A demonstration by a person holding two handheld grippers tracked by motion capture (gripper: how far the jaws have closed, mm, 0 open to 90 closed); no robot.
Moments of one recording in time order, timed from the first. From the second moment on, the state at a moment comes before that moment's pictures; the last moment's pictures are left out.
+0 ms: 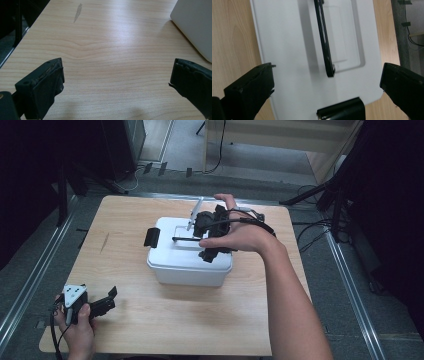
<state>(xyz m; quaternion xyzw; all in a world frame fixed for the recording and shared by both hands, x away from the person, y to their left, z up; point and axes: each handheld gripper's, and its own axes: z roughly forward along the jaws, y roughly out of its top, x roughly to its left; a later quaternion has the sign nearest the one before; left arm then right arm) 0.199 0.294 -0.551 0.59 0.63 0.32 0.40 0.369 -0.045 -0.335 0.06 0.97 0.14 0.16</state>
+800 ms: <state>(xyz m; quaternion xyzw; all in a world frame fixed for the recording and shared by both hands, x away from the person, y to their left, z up) 0.199 0.292 -0.551 0.59 0.63 0.33 0.39 0.353 -0.132 -0.340 0.12 0.97 0.16 0.16</state>
